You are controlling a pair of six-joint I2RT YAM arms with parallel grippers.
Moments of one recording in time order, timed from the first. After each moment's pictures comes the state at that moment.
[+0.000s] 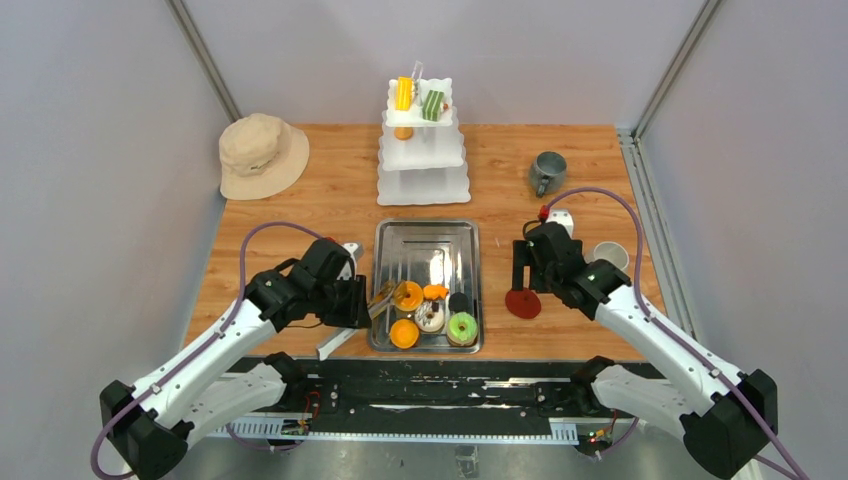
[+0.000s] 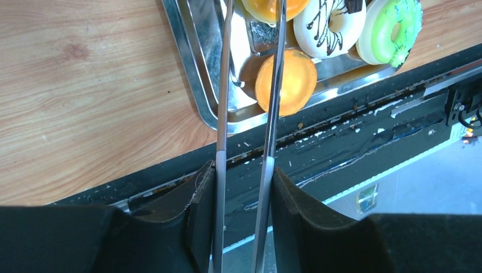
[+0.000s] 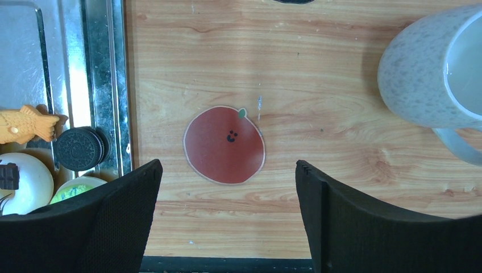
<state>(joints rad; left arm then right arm) -0.66 0.86 0.75 -0.92 0.15 -0.55 0.59 0.98 0.77 -0.71 0.37 0.44</state>
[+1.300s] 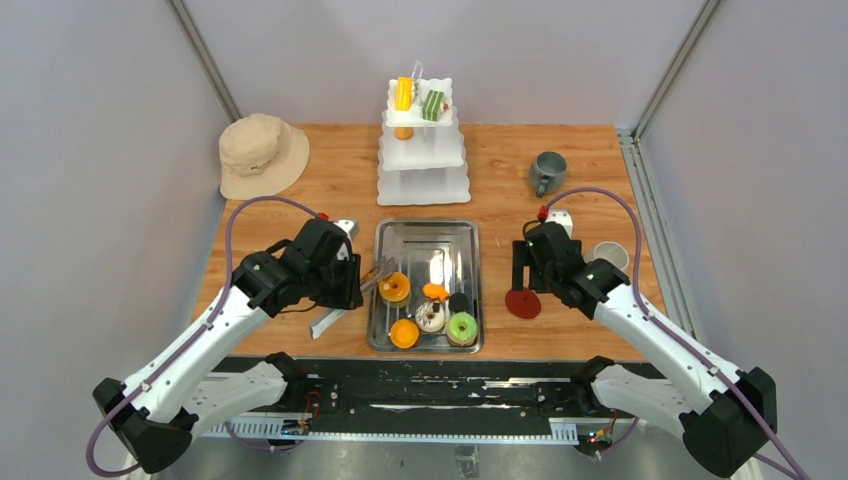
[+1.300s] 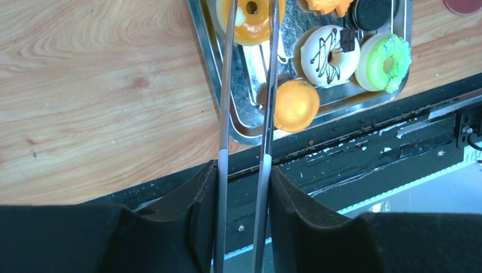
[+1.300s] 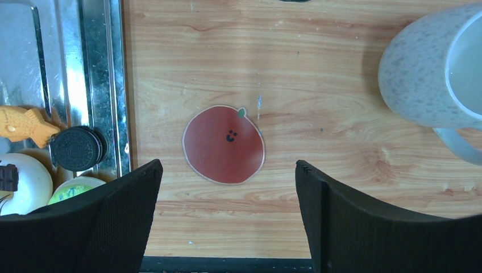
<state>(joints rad) -0.66 0.93 0.98 -1.04 0.01 -0.48 0.59 0.98 0.77 -0.71 0.37 0.44</state>
